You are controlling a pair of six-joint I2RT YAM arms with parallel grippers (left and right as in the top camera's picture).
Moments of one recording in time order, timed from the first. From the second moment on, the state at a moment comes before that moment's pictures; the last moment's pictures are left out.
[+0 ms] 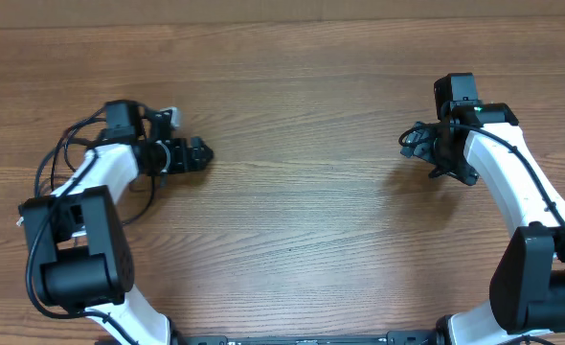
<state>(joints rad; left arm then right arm) 0.15 1.89 1.09 -0.42 0.51 0.03 0.04 1.71 1.27 -0.93 0.14 0.54</state>
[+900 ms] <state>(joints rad) -0.01 1.88 1.11 -0.53 0.48 -0.02 0.04 1.71 1.27 -0.93 0.14 0.54</state>
